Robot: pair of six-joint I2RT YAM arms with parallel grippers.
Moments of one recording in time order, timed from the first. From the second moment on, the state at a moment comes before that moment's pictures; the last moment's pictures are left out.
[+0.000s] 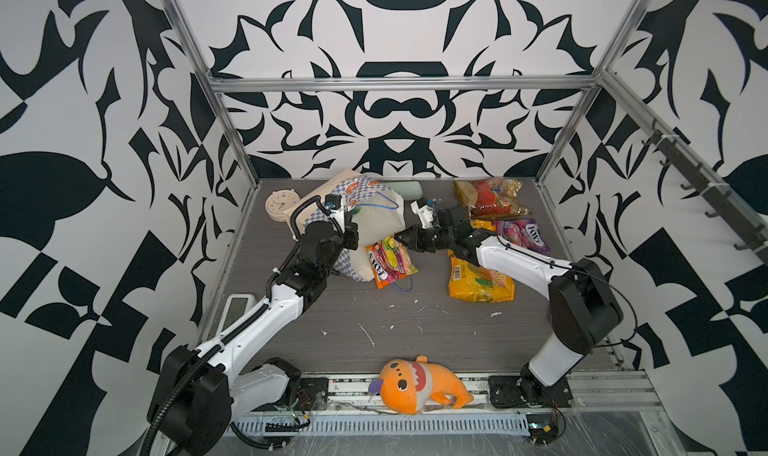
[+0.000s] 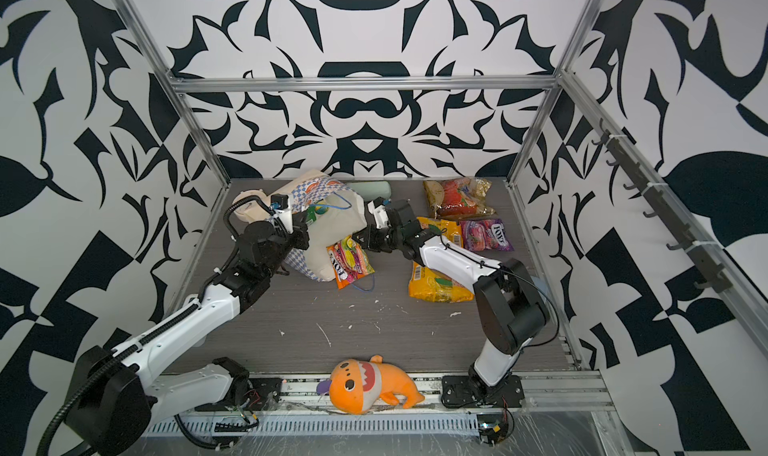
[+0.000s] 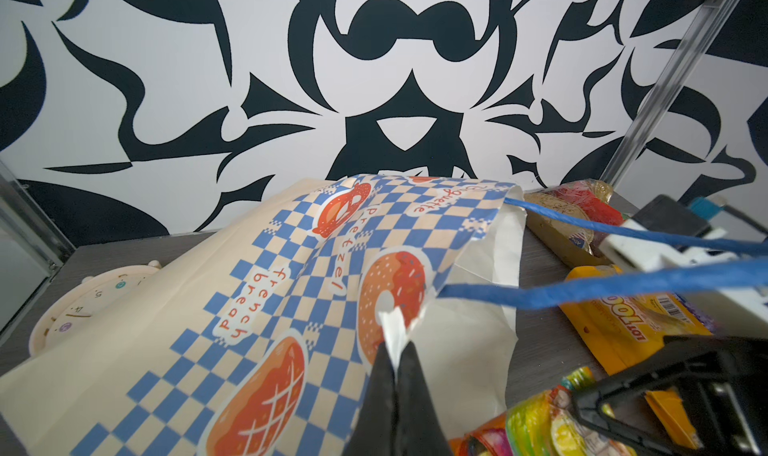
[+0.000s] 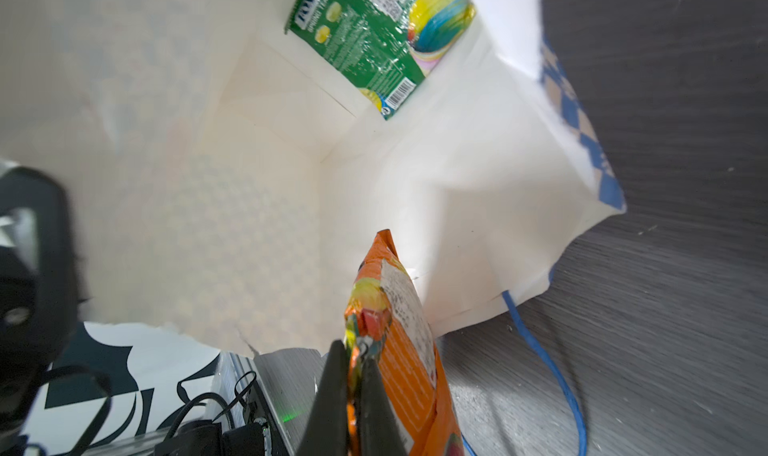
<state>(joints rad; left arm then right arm) -0.51 1.15 0.74 0.24 -0.18 -0.12 0.56 1.66 1.17 -0.11 -0.55 0.67</state>
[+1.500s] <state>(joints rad) -0.51 1.17 0.74 0.25 -0.21 -0.11 0.32 1.41 1.27 -0.62 -0.51 0.42</state>
